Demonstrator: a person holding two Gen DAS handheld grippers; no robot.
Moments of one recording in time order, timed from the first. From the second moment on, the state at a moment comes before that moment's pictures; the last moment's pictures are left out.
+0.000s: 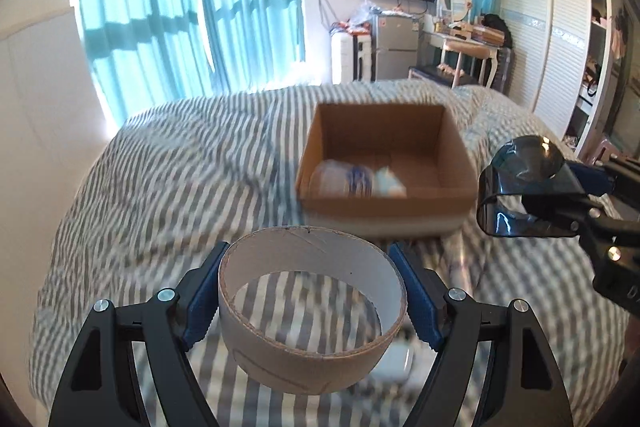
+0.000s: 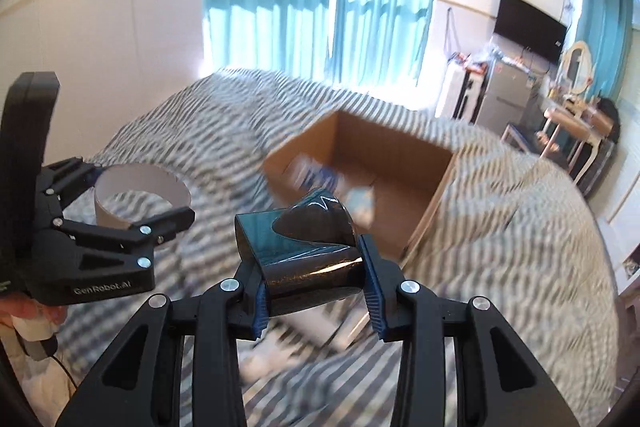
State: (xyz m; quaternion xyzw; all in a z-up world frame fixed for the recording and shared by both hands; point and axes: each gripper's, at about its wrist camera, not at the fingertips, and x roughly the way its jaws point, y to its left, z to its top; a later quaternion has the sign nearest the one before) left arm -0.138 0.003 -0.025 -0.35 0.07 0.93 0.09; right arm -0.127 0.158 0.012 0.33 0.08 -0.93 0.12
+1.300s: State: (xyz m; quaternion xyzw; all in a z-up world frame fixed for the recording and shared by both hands) left arm -0.349 0.093 -0.096 -0.38 0.11 0.90 0.17; right arm -0.363 0.227 -0.053 0.39 -0.01 -0.92 0.08
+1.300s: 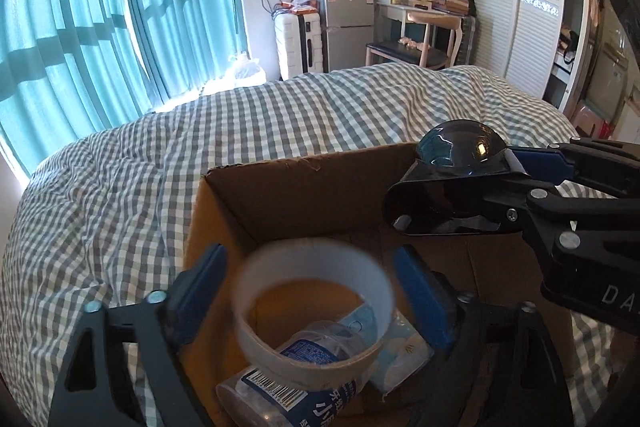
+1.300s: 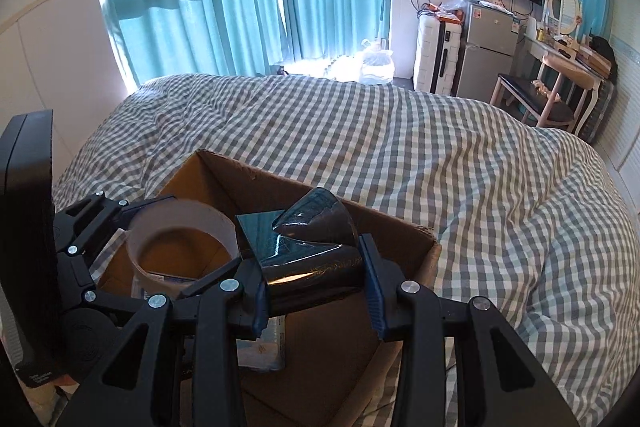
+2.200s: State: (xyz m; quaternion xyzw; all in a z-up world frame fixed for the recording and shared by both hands) left arm -0.216 0.025 0.046 -0.31 0.08 0.94 0.07; right arm -0.193 0.216 0.100 0.28 0.01 -0.96 0.08
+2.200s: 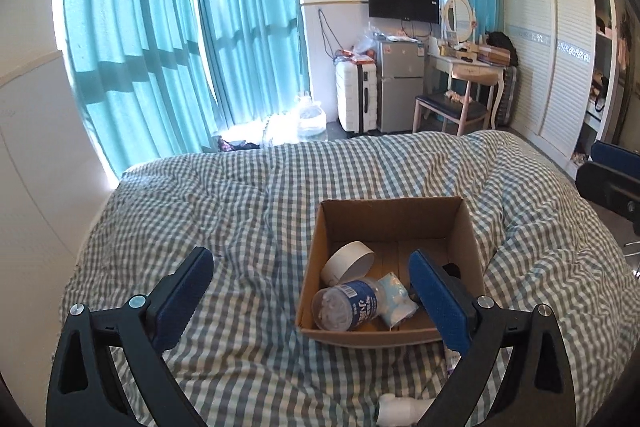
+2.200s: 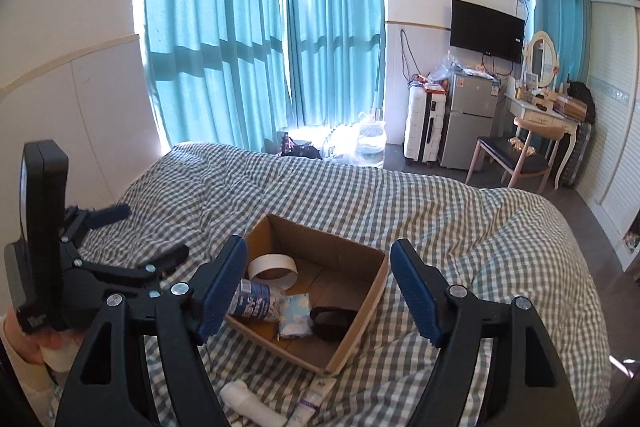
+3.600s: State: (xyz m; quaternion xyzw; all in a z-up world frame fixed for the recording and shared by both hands) left arm -0.173 0.017 -0.154 -0.45 0.07 0.89 0.03; right arm -0.211 0.195 -0.178 0.56 0.03 -0.83 0.06
